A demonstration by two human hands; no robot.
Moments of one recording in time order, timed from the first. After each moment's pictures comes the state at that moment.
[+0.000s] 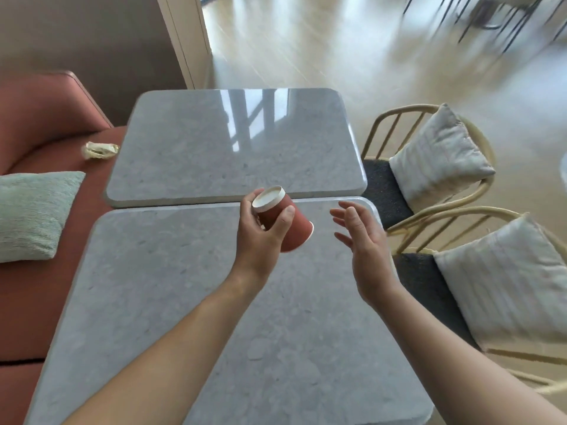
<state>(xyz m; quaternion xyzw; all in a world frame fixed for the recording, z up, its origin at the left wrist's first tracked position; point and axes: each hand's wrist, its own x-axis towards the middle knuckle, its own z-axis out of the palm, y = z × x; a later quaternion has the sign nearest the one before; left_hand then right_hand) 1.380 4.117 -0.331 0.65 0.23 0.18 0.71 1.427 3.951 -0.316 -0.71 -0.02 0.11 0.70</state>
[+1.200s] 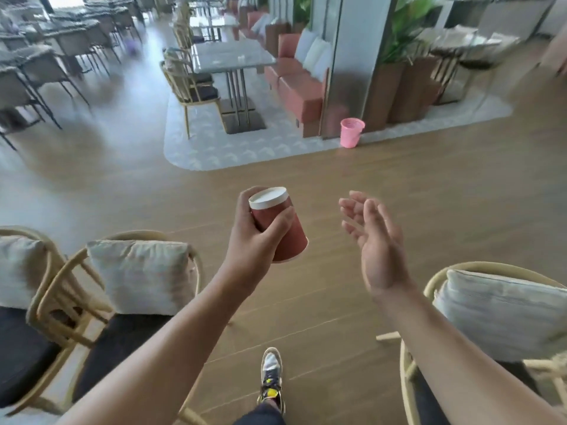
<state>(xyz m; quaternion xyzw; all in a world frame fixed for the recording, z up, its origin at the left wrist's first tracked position) 1.173 3.382 -0.207 0.60 -0.36 -0.24 0.68 1.013 3.274 -0.222 -0.56 0.29 -0.49 0.60</state>
